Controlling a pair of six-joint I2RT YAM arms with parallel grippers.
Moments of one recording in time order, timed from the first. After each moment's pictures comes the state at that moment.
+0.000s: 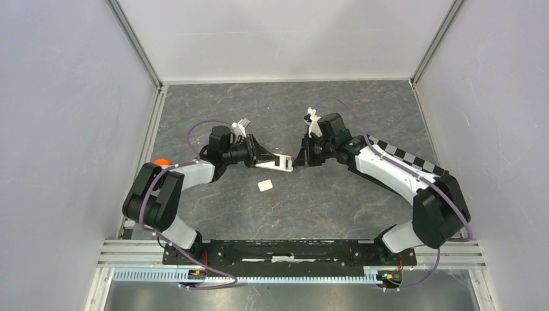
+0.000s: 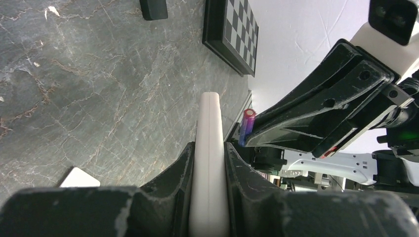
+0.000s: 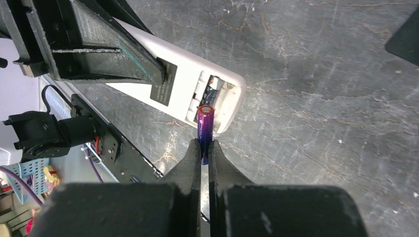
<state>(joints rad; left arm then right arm) -0.35 1.58 0.66 0.48 0.81 -0.98 0.58 1.45 1.02 -0.35 -0.39 0.48</state>
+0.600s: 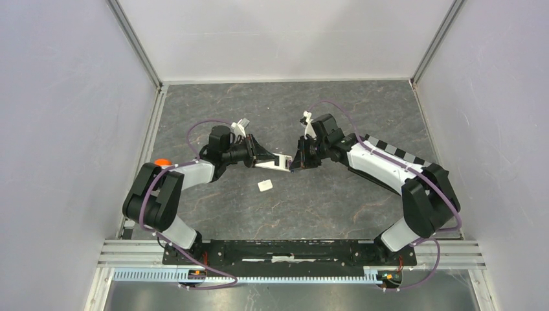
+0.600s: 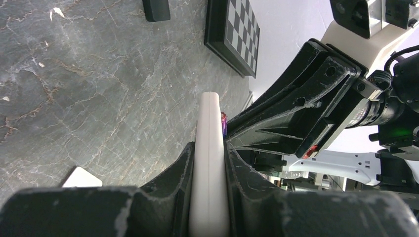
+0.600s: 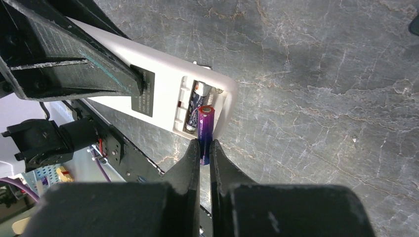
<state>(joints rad) -0.35 1.58 0.67 0.48 0.81 -0.98 0.60 1.56 1.06 -0.37 -0.39 0.54</state>
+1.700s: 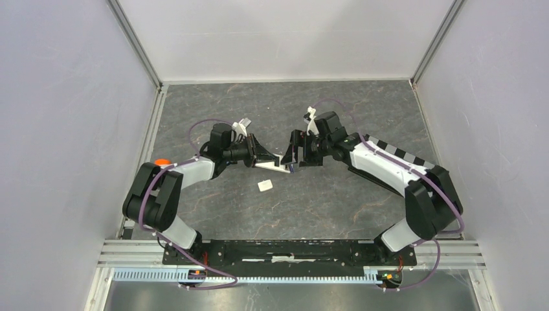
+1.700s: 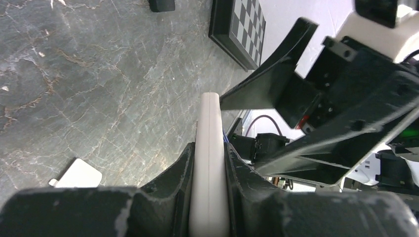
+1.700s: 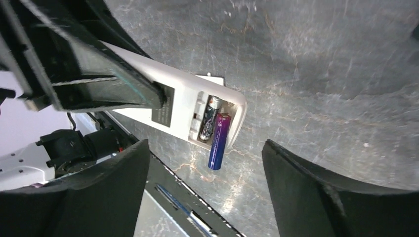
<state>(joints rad) -0.35 1.58 0.70 0.37 0.82 -0.95 0.58 1.56 1.06 -0.33 -0.41 0.63</state>
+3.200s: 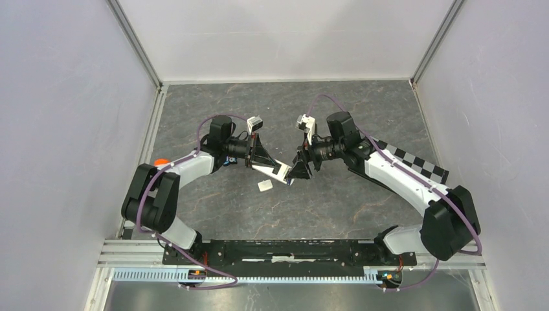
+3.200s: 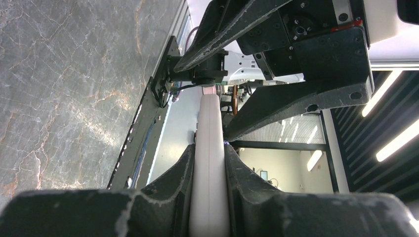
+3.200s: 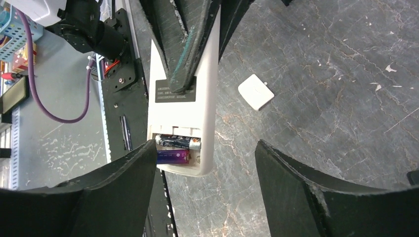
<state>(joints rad) -0.35 1.56 0.80 0.28 1.29 -0.97 0.56 1.36 0.99 -0.28 -0.82 -0.04</state>
